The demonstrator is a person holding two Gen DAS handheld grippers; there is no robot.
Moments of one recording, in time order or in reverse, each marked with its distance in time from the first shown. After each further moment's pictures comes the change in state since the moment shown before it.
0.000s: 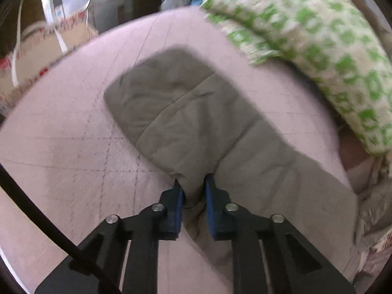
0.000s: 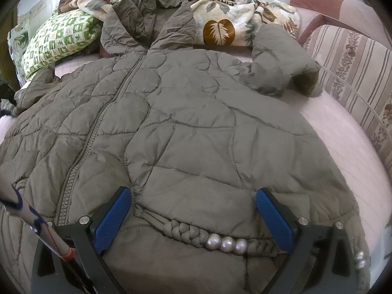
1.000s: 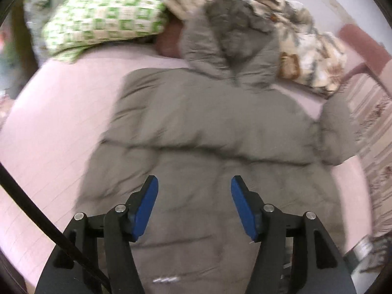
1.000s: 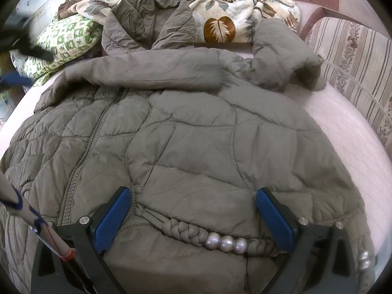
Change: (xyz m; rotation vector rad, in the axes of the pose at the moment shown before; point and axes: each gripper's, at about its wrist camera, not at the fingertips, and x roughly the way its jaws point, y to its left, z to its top) left arm -0.152 -0.155 -0.313 0.632 -0.057 -0.240; right arm 0.000 -0.006 -0.002 0.034 0.006 0.052
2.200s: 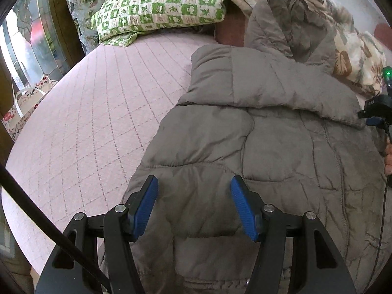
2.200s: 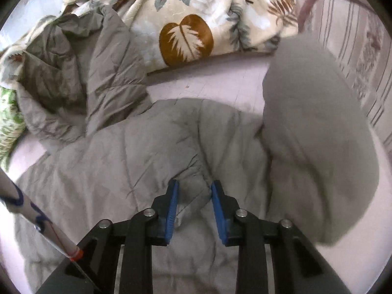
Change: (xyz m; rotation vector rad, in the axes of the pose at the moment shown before) left arm 0.029 0.069 -0.043 -0.050 -0.032 0.214; right arm 0.138 -0.038 0.221 0.214 0.160 -0.116
